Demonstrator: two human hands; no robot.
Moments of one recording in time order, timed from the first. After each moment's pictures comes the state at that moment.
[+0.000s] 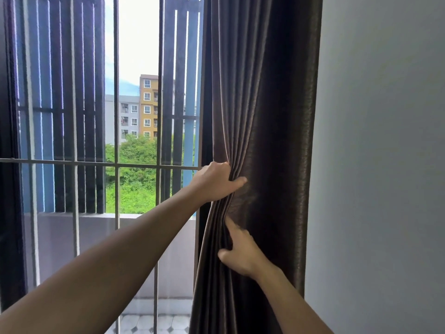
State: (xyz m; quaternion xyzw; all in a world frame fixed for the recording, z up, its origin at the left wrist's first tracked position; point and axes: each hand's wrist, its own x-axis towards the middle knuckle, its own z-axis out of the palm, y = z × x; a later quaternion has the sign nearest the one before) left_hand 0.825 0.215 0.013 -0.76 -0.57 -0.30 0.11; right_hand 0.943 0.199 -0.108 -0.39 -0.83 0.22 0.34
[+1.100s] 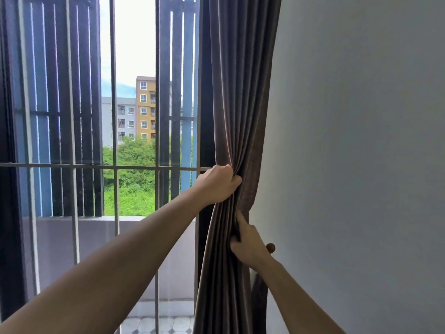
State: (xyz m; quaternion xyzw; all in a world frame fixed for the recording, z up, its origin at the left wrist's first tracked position) left_hand 0.835 0.203 0.015 -0.76 -0.58 -0.29 0.05; right_hand 0.948 0.225 -0.116 -0.40 -0.80 0.18 0.41
